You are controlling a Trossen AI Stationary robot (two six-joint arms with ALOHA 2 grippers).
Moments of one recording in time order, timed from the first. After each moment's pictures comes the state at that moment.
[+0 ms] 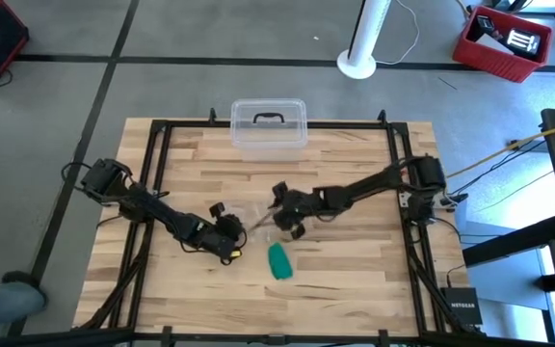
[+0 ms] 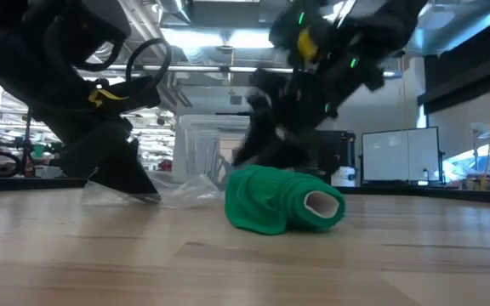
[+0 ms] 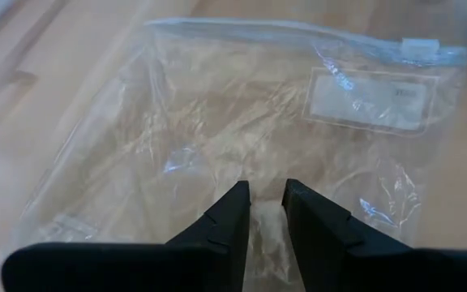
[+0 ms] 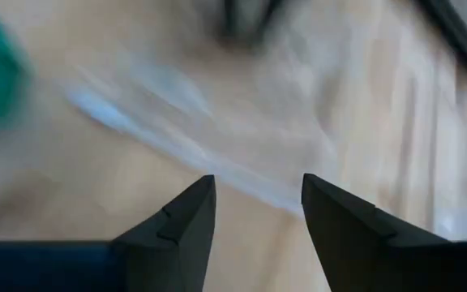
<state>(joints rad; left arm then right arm) -0.42 1.69 0.63 0.00 -0.65 -0.60 0.04 1.90 1.00 0.15 0.11 -0.66</state>
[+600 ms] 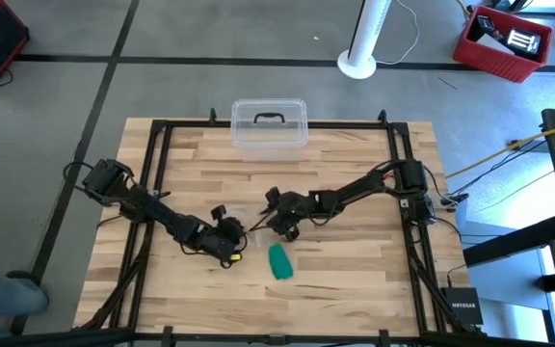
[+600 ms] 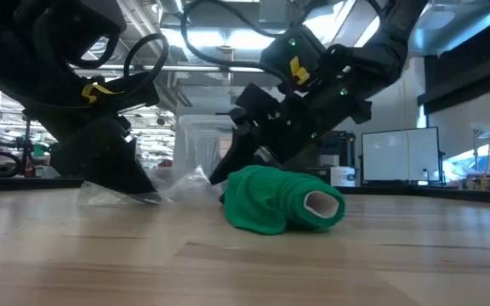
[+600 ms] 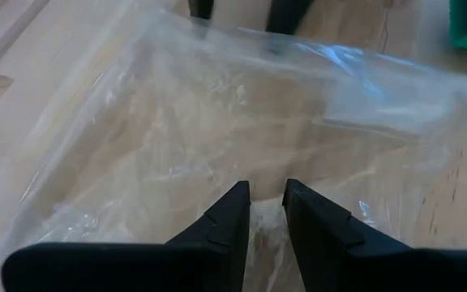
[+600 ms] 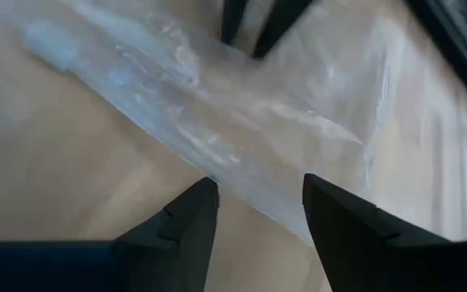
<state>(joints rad) -0.44 1.69 0.63 0.04 -0.64 -0.60 0.05 2.05 1.00 0.40 0.01 -0.76</state>
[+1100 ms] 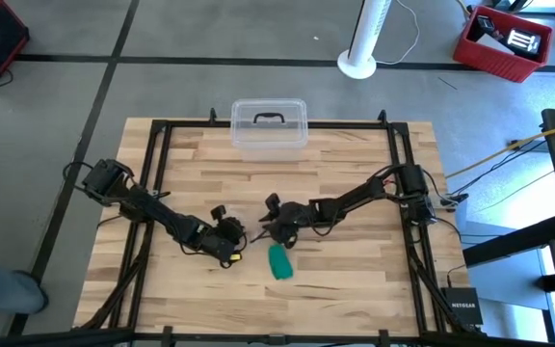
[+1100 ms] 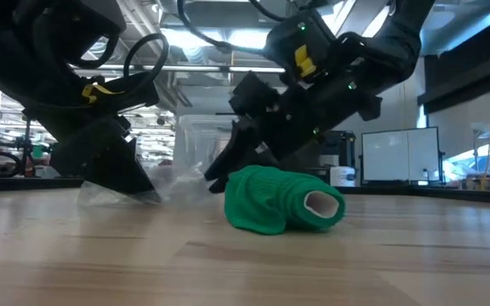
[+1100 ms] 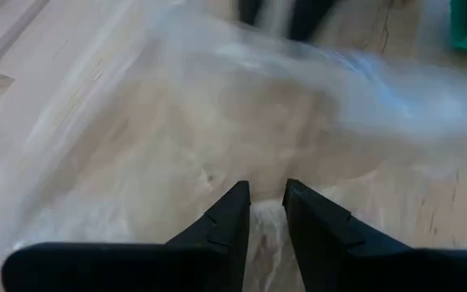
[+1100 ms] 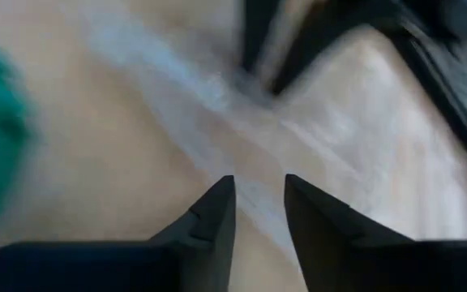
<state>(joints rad) -0.44 1.69 0.63 0.04 -0.64 -0.60 0.11 2.05 1.00 0.47 0.12 -0.74</state>
